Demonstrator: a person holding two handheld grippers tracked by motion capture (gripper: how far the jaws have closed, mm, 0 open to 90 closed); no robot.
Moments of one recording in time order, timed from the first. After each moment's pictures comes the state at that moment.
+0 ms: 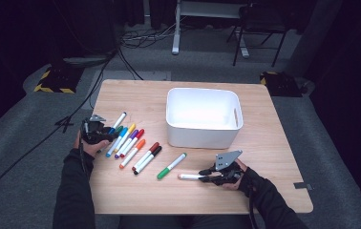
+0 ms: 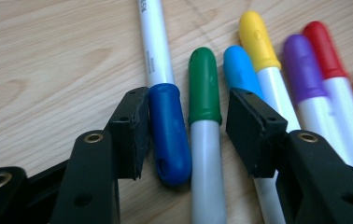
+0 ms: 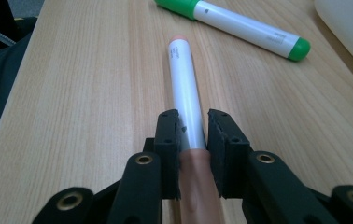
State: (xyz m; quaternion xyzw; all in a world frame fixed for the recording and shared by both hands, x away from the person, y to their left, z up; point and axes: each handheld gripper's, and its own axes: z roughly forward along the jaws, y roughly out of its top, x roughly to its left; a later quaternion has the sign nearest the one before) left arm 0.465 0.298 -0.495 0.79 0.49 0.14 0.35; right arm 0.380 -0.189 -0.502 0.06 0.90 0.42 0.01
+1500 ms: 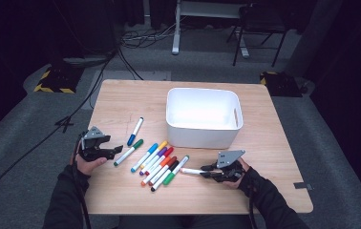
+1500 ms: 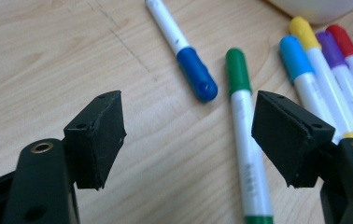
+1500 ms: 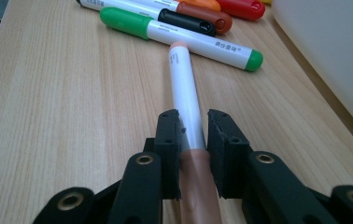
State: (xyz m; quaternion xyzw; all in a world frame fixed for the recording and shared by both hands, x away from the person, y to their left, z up) left arm 0.397 0.288 -0.479 0.80 0.42 0.15 0.39; right arm 0.380 -0.193 -0.498 0.09 0.90 0.42 0.06
